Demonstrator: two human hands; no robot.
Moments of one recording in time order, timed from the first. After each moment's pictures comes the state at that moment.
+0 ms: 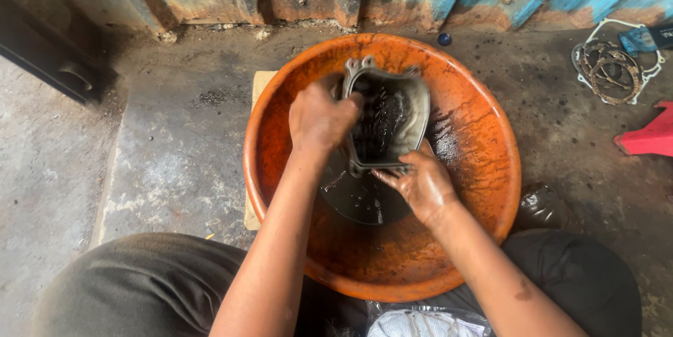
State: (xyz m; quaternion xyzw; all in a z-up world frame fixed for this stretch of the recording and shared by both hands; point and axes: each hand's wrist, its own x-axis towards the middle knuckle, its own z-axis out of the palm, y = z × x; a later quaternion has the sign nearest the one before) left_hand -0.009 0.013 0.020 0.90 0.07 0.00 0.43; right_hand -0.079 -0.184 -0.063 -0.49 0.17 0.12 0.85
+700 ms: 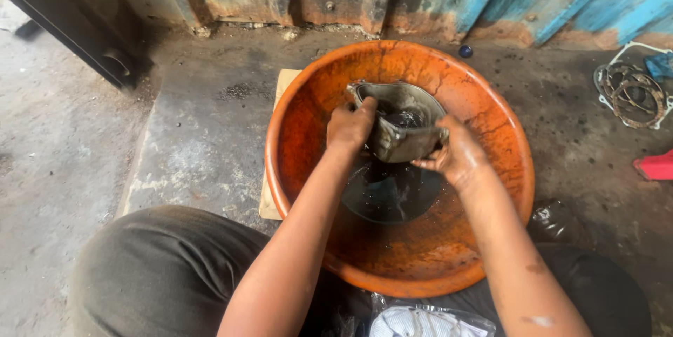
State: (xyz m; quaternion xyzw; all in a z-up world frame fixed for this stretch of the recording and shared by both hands) left_hand -0.007 -0.003 -0.033 0.75 0.25 -0.11 0.60; right_hand -0.025 -0.208 -0.040 -0.58 0.30 0.14 0.74
